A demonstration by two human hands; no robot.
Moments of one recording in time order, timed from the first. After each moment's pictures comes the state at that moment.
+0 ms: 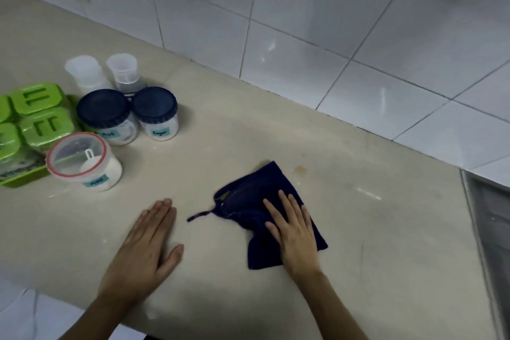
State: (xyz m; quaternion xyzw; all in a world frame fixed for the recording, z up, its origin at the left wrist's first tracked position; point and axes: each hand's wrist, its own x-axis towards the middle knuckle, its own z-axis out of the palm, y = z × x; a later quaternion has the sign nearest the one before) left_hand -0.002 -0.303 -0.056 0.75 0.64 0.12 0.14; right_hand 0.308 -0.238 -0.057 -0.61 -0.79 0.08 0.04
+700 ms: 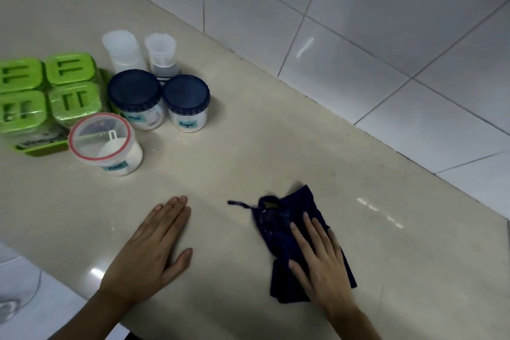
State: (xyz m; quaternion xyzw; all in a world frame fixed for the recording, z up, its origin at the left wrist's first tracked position) left_hand -0.002 -0.302 -0.057 0.75 0.64 0.13 0.12; right_hand 0.341 -0.230 -0.050 -0.49 -0.87 0.07 0.03
